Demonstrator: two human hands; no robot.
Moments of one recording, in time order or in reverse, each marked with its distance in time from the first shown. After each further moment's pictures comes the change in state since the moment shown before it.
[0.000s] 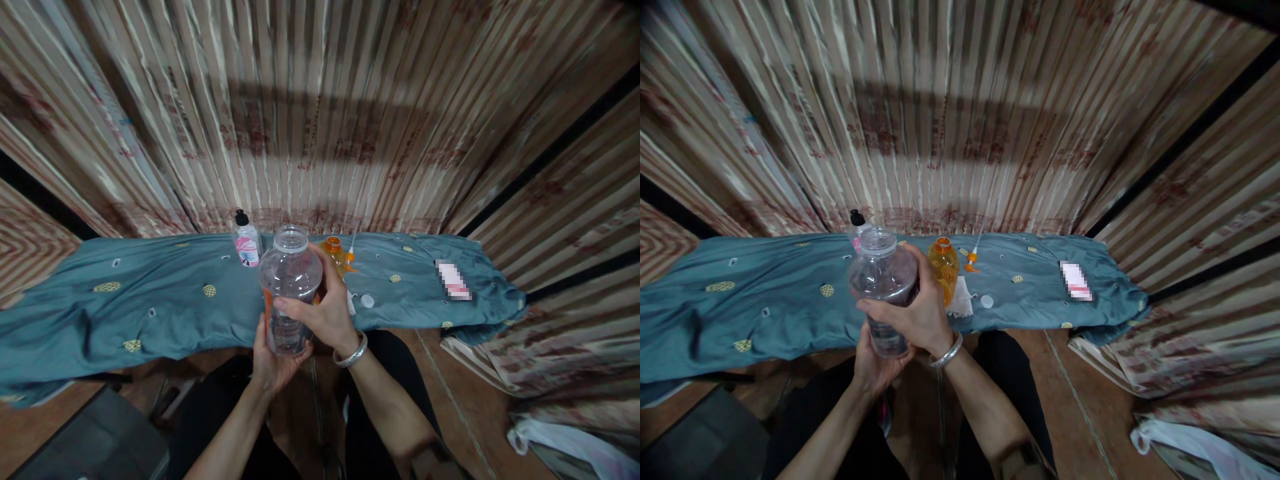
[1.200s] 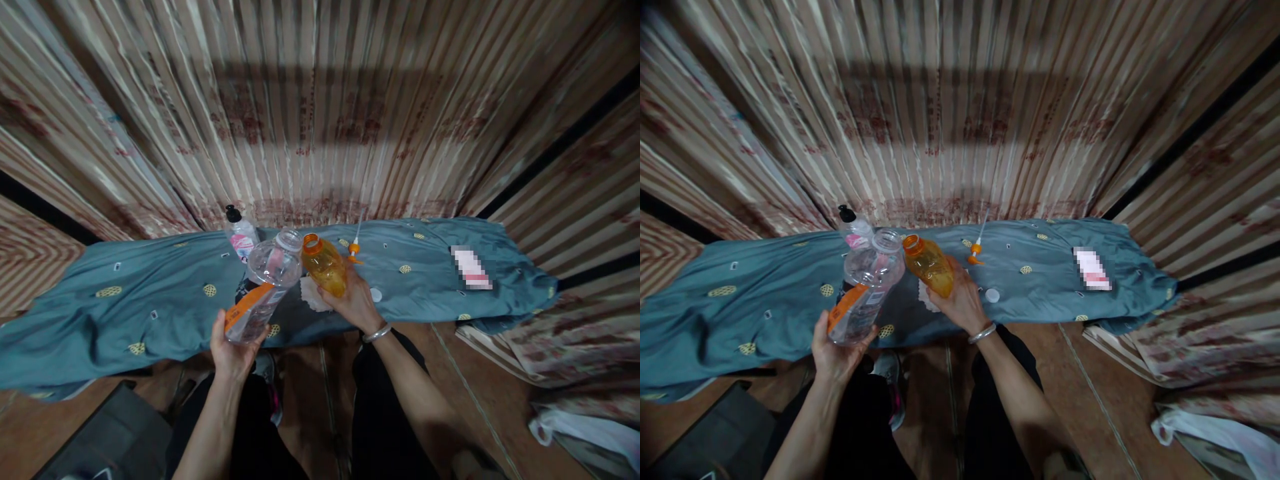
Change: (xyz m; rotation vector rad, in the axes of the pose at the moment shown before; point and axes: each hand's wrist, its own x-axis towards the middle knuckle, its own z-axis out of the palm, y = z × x) left_hand 0.016 0.055 -0.020 0.147 0.302 0.475; right_hand -0.017 0.087 -0.087 -0.775 -0.072 0.073
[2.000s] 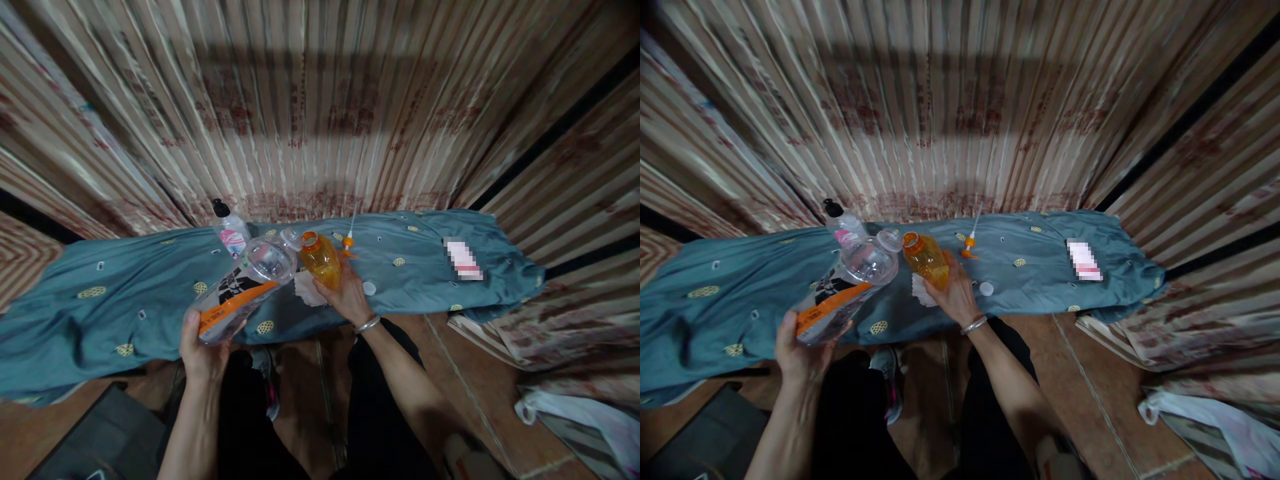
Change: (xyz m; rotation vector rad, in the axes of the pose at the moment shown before) left_hand -0.001 0.020 -0.002 0.100 -0.093 0.278; right_hand -0.003 0.015 0.007 -0.010 0.032 0.007
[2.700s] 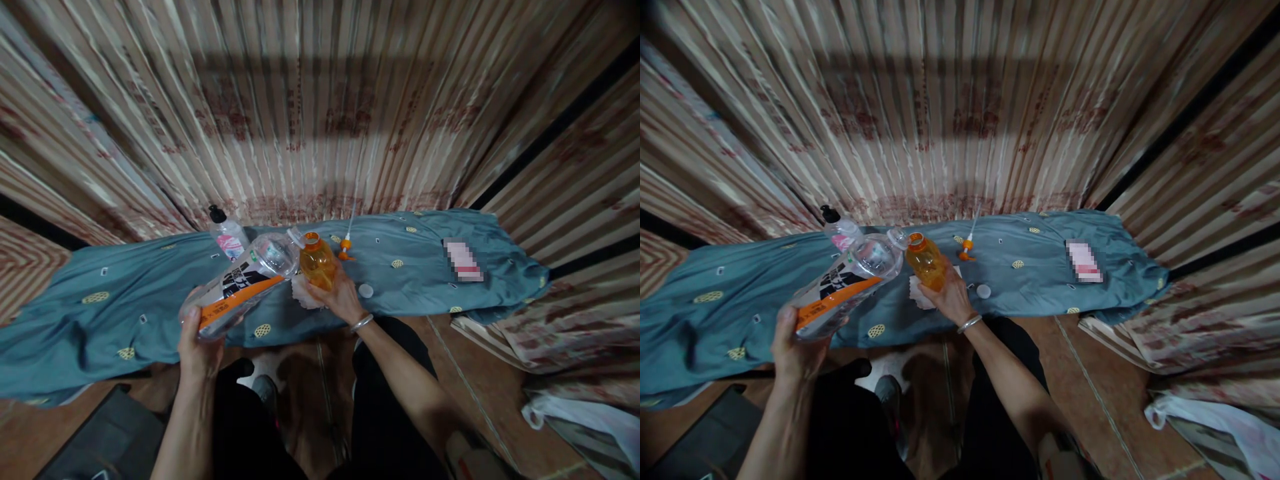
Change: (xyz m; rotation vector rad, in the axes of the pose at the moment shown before) left_hand -0.001 0.012 0.019 0.053 -0.143 0.083; right_hand 0.002 0.012 0.005 0.136 -0.024 0.043
